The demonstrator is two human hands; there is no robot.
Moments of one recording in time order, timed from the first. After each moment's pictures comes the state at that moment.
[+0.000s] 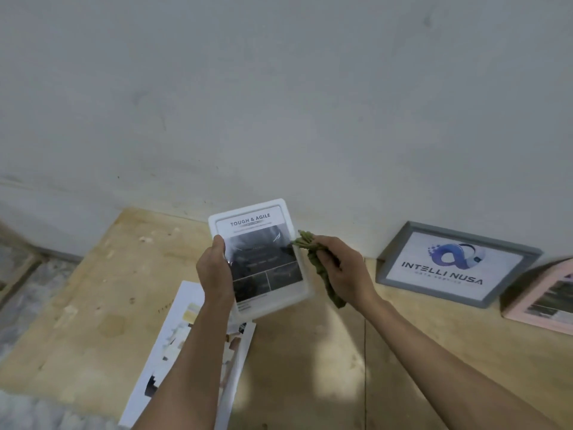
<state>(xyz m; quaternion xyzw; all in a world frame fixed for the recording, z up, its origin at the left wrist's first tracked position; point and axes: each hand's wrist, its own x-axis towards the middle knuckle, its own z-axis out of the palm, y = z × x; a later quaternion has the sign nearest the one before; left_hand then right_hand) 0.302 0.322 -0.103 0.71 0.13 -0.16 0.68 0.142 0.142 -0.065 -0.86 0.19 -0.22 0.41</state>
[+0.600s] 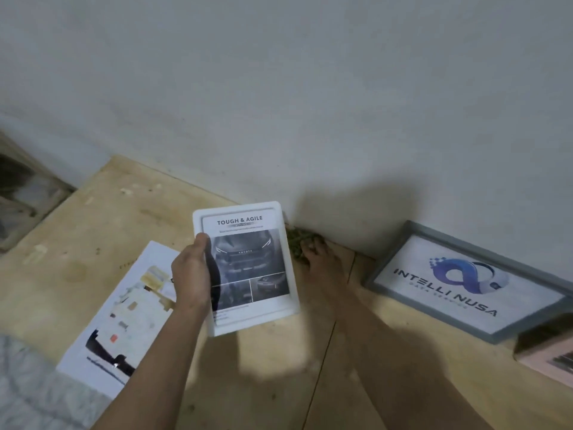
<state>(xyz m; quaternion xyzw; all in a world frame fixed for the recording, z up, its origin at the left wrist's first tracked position) 0.226 0.261 -0.121 0.72 0.21 -0.10 0.65 0.156 0.036 -0.231 -0.96 0.19 0.11 0.18</state>
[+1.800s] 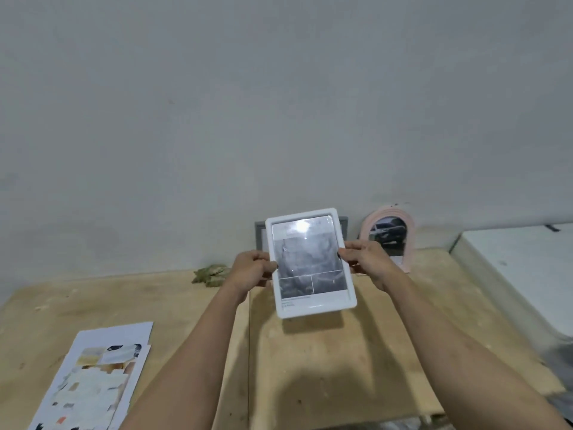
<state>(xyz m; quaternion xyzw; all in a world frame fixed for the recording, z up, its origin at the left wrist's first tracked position) -0.001 0.158 0.014 0.73 -0.25 -0.39 0.51 -0.213 -0.005 0.023 -0.64 0.43 -0.21 0.61</state>
